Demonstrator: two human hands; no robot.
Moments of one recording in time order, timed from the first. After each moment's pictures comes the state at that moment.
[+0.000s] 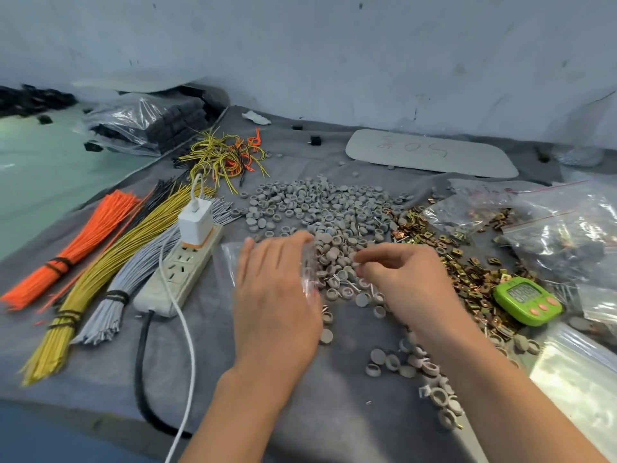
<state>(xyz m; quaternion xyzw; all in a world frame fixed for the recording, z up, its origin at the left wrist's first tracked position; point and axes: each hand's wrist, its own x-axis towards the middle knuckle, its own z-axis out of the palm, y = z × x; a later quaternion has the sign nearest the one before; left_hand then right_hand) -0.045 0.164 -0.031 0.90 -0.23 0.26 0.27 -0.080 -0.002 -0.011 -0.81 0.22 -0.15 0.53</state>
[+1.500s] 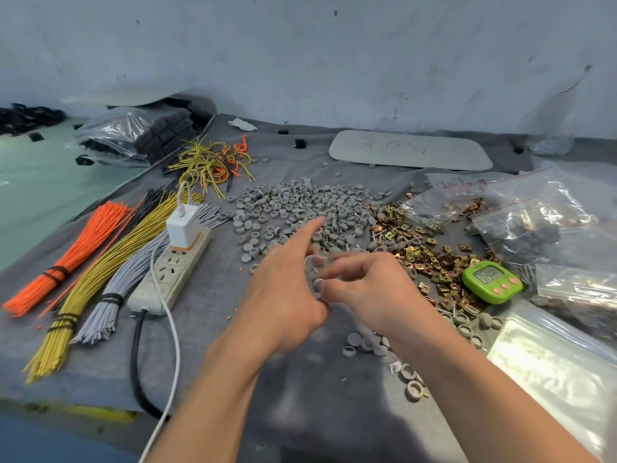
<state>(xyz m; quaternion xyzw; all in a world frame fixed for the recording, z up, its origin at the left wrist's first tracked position) -0.040 0.155 -0.009 0.89 -0.30 0.00 0.34 -0.106 0.015 -0.007 -0.80 0.14 -0.08 0.58</state>
